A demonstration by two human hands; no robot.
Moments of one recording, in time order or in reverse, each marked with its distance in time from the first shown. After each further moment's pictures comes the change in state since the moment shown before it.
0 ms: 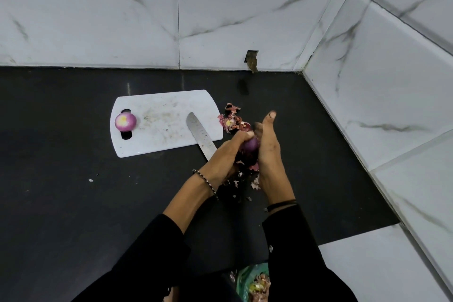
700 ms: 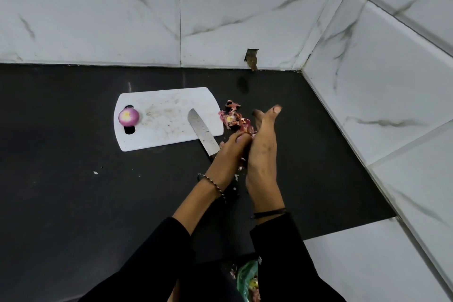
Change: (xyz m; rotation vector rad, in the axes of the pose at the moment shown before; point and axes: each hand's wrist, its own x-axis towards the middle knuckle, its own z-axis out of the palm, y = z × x) left_hand -0.003 -0.019 0.003 0.215 0.136 0.074; right_hand -0.011 0.006 0.006 0.004 0.140 -0.077
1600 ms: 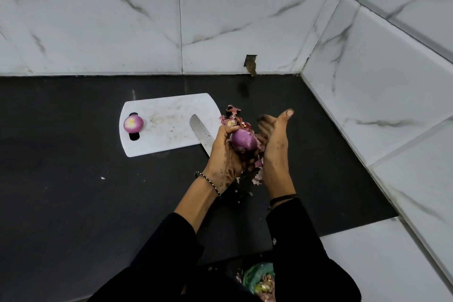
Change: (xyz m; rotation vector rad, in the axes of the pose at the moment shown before) left_hand -0.009 0.016 -0.002 -0.647 -0.175 -0.100; right_hand 0.035 0.002 -0.022 0.014 -0.013 -0.014
